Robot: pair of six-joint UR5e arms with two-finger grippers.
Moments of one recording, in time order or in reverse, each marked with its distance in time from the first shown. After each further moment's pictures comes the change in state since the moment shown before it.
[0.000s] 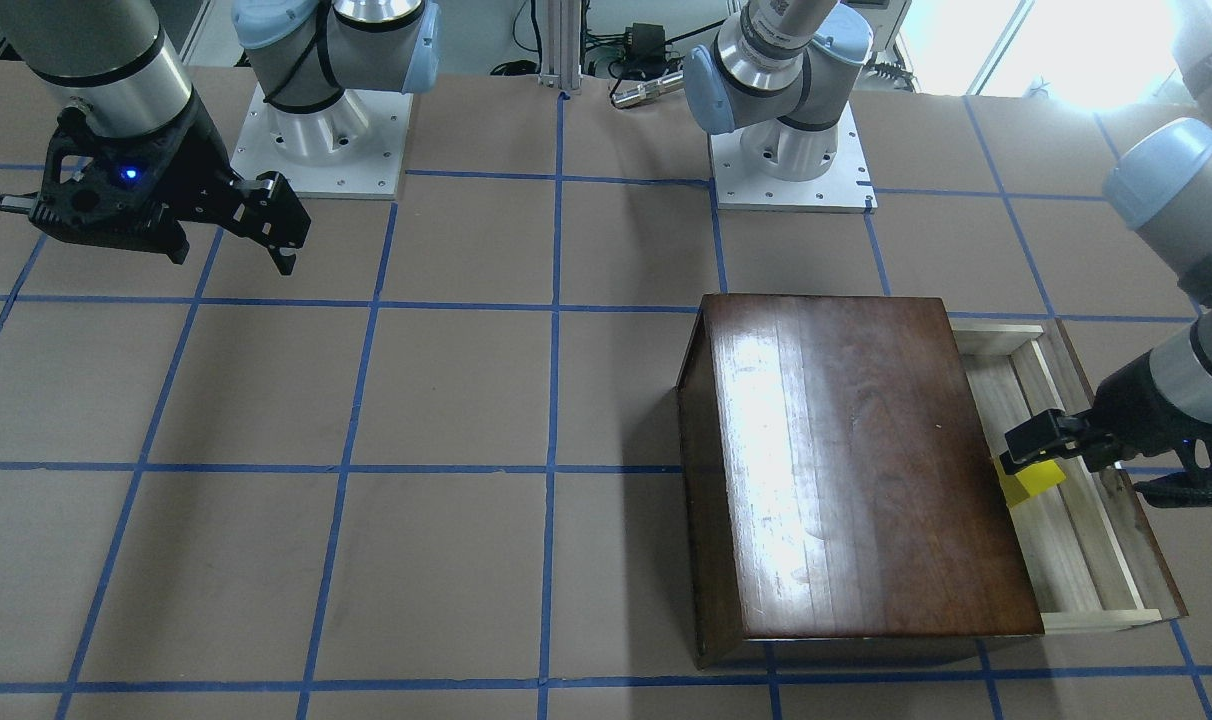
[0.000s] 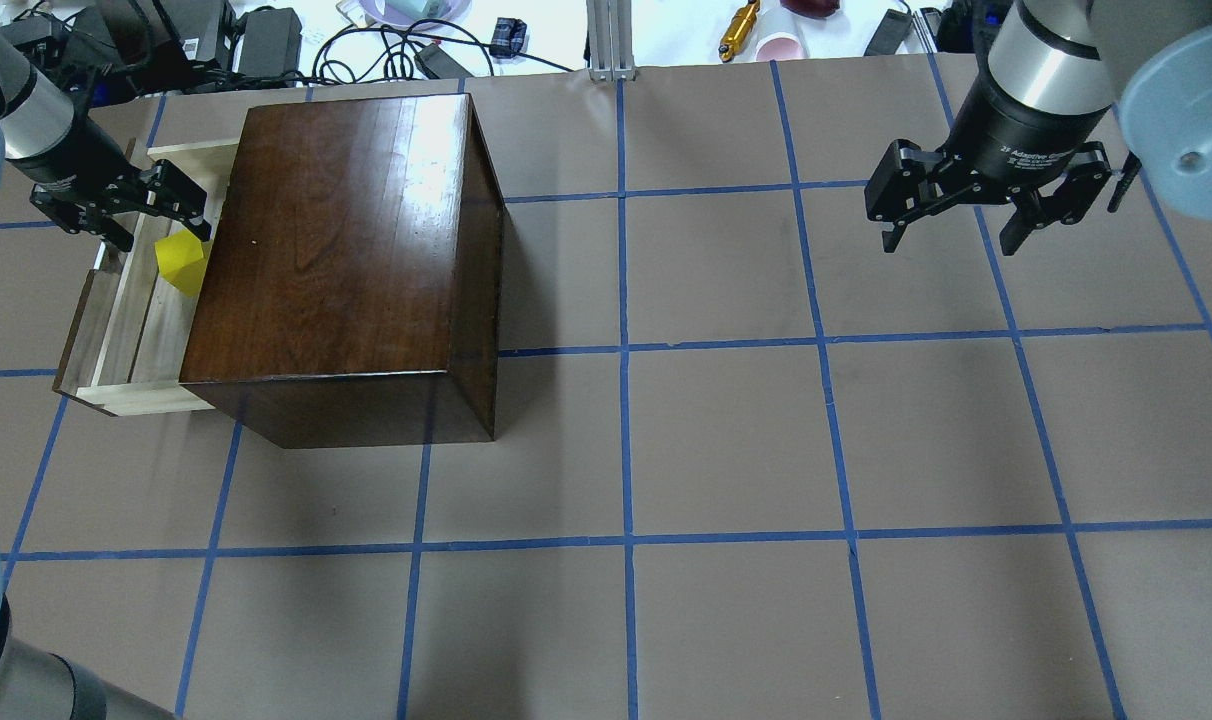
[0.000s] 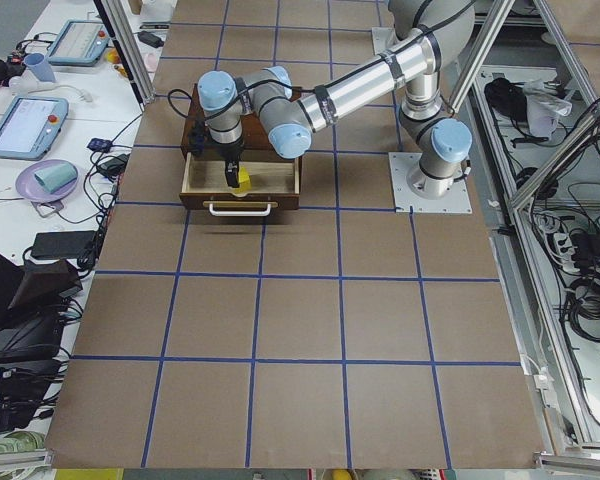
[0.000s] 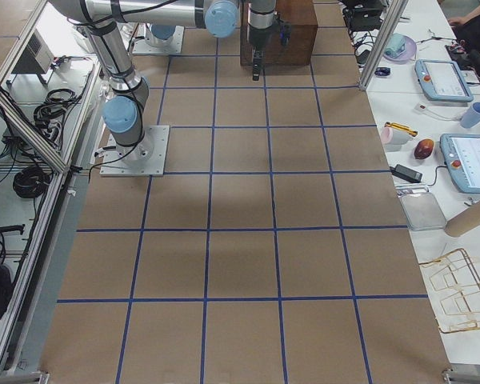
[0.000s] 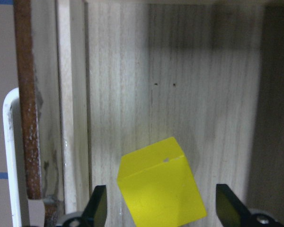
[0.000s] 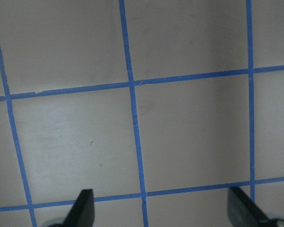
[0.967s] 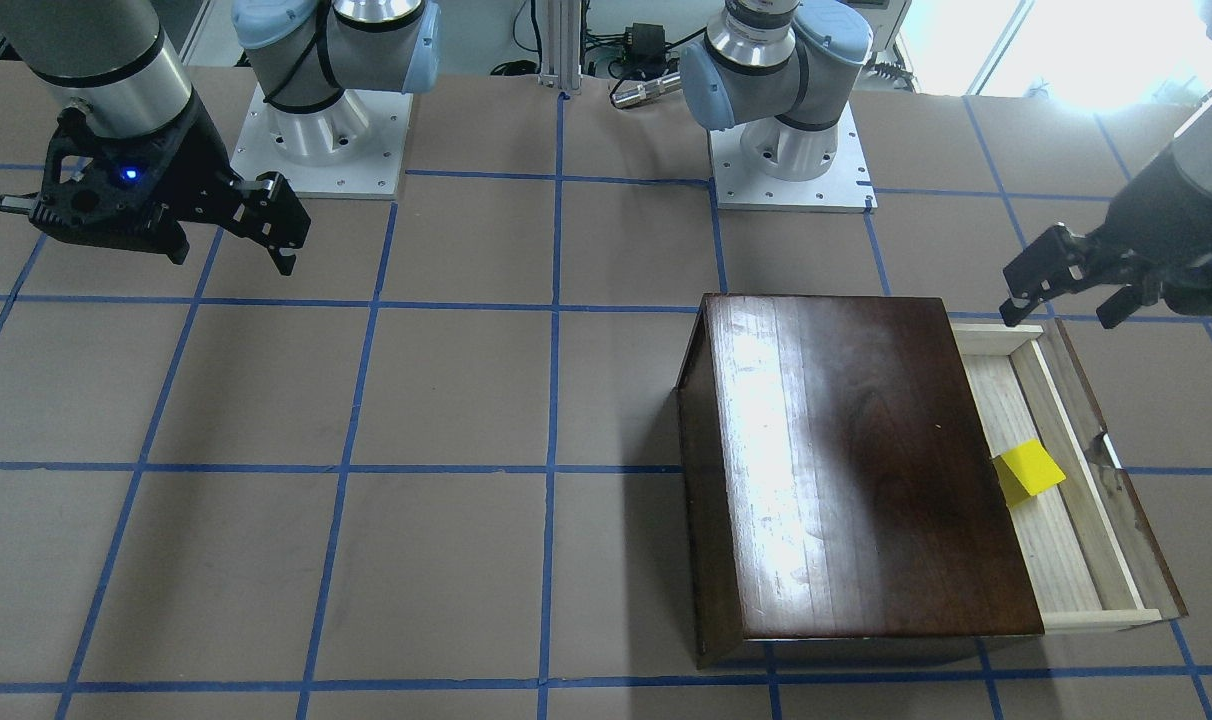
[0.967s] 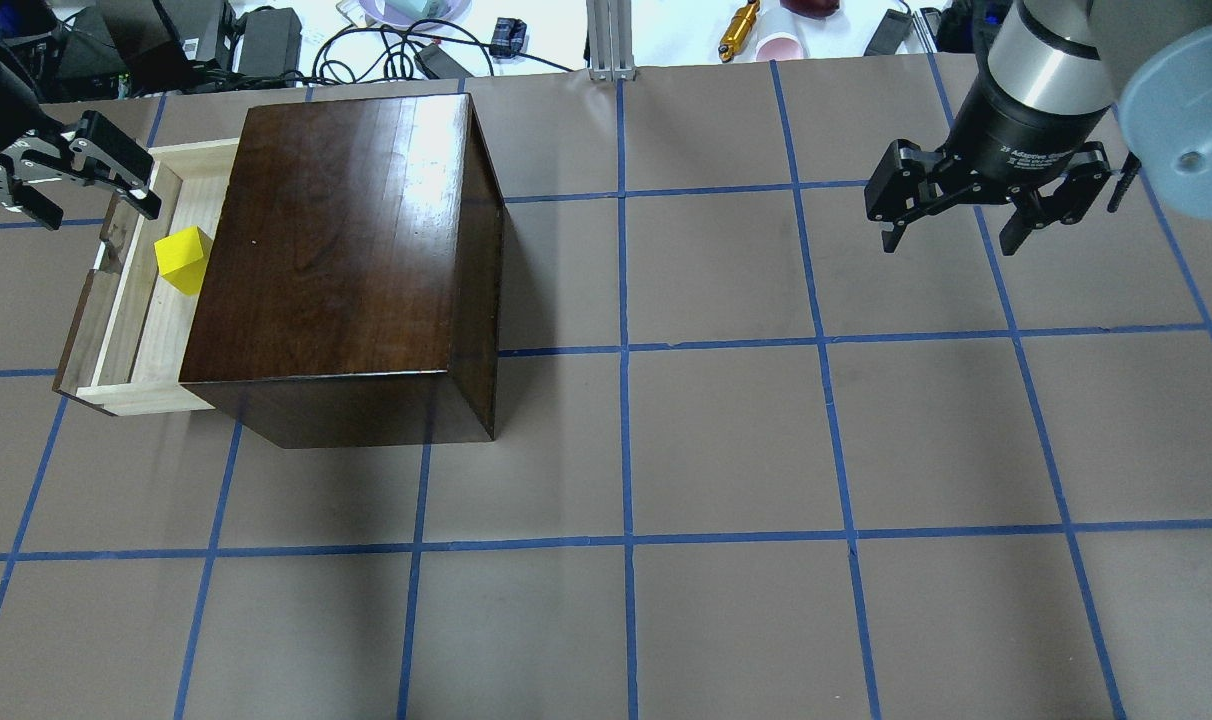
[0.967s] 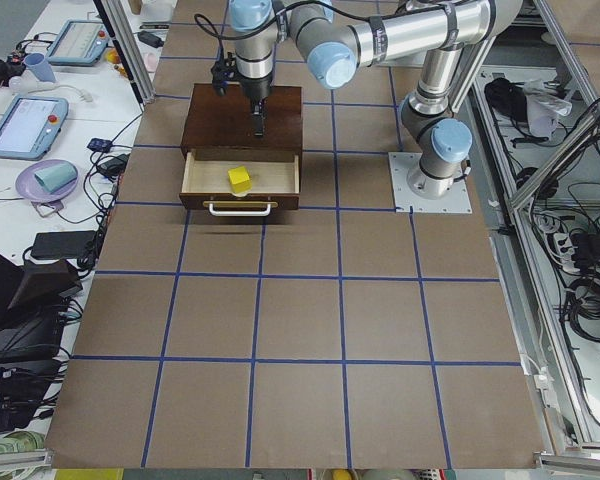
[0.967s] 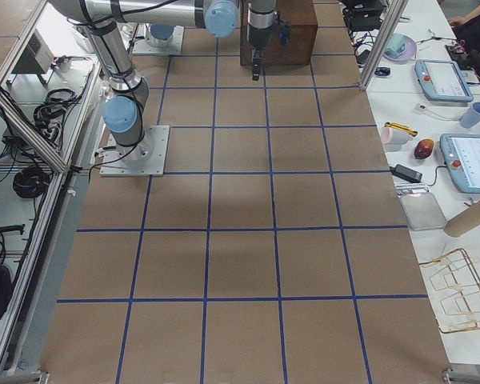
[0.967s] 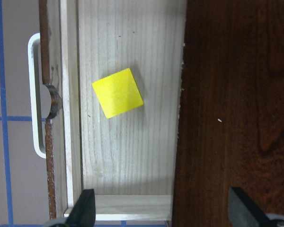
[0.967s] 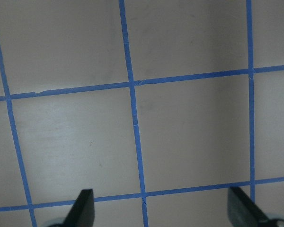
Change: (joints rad) left arm -0.065 0.279 0.023 -0.270 0.016 -0.030; right arm 0.000 0.000 0.000 0.000 0.000 0.000
